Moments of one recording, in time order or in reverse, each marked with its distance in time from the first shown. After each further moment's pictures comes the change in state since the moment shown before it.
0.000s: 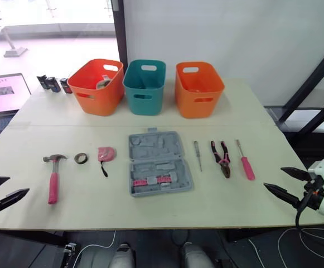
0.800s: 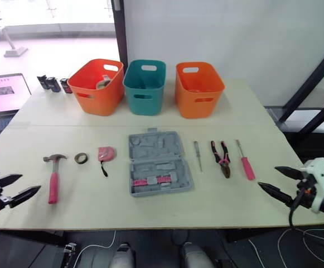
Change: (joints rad) left arm -0.083 -0.119 -0.082 -0.113 -0.004 0.058 0.044; right arm -0.062 0.046 0.093 -0.078 -0.002 0.055 -0.088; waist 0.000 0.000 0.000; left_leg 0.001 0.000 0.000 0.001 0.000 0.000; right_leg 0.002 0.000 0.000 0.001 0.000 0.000
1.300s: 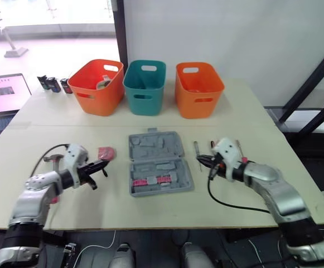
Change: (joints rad) left arm -0.335 -0.295 -0.421 -0.100 0.105 0.086 0.163; right arm -0.564 0.219 0.616 0.168 -0.290 0.085 -0.182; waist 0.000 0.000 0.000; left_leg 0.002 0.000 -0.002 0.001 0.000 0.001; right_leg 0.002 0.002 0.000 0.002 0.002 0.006
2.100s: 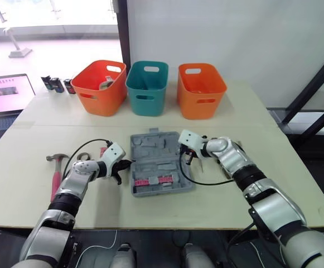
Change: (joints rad) left arm -0.287 -0.134 -0.232 0.395 0.311 -0.212 0.086; right arm -0.498 0.178 0.216 0.800 -0.354 -0.274 0.052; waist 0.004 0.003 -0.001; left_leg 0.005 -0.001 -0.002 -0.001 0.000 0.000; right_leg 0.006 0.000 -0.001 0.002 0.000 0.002
